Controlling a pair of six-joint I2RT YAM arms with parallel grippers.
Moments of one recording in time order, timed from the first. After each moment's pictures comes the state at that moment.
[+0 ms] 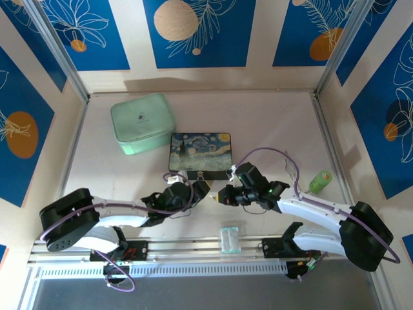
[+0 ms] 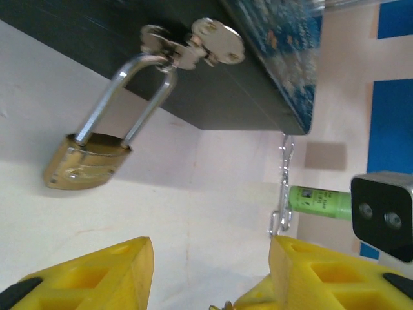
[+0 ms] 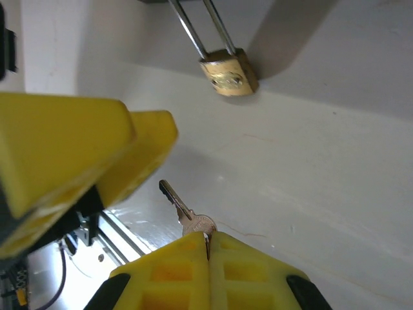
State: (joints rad) left arm -1.08 1.36 0.40 0.49 -0.19 -1.48; right arm 0.78 1.12 0.50 -0.22 -0.38 0.84
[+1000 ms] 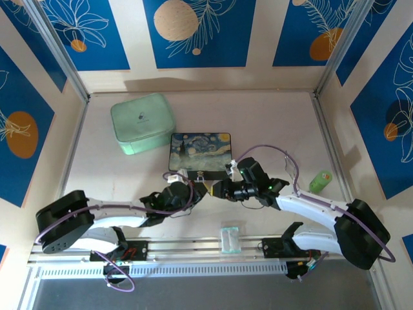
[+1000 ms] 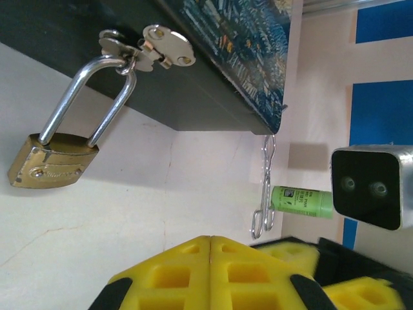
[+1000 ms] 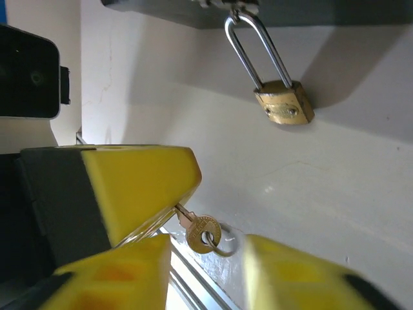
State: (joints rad) left arm -1.08 1.31 0.41 0.45 -0.20 -1.45; right arm 0.72 1.15 0.51 -0.08 -0.51 0.88
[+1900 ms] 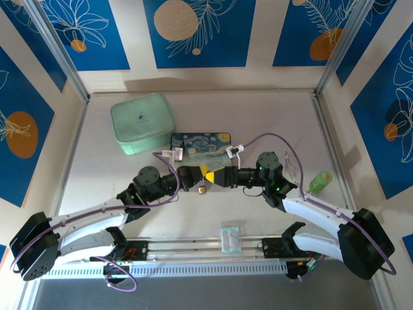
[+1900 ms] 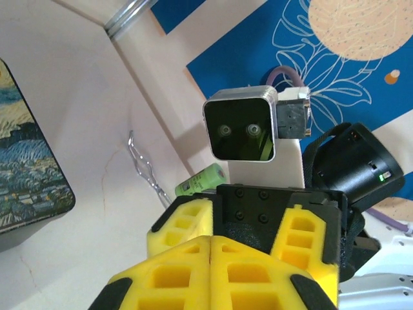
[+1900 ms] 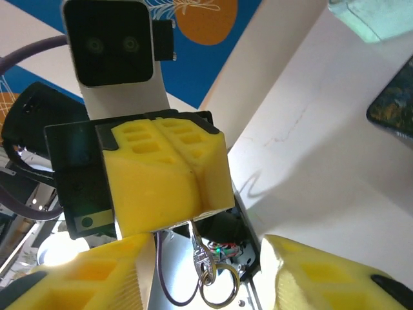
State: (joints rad) left arm -0.90 1.03 0.46 0.55 0.16 -0.92; right arm 0.63 1.08 0.44 0.56 -0.82 0.94
